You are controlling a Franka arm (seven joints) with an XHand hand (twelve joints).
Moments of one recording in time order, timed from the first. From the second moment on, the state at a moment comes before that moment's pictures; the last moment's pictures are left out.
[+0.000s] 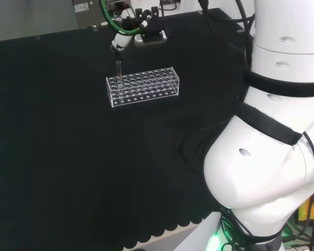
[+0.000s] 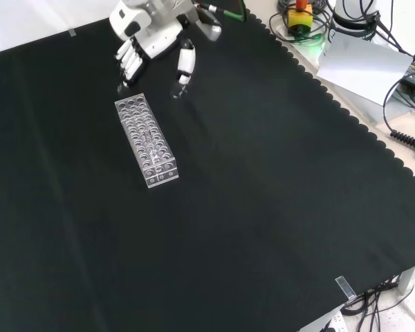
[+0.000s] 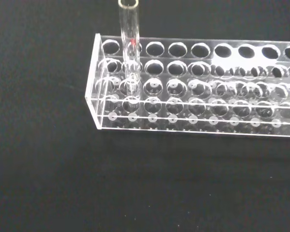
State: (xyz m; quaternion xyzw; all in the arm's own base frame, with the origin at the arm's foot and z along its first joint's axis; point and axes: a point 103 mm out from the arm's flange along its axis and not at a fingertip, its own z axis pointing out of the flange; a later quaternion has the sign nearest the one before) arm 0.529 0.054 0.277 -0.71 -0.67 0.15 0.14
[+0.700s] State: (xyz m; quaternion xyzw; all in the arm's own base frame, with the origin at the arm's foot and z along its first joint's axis) arm 0.561 0.067 0.226 -0.71 -0.66 0.19 0.16
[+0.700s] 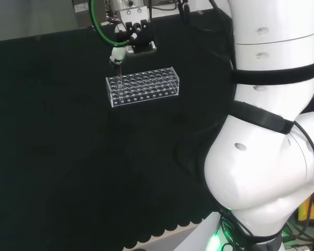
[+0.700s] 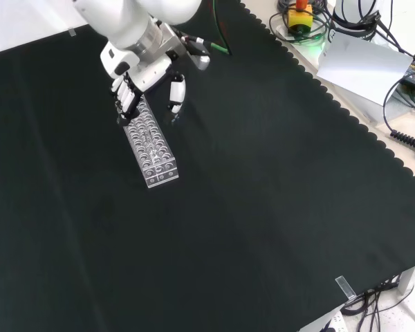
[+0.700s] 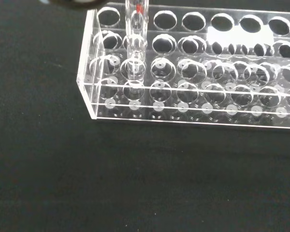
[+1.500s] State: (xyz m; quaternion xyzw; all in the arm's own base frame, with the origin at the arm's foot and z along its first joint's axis) arm 0.587 0.084 0.186 -0.70 -0.65 0.25 0.14
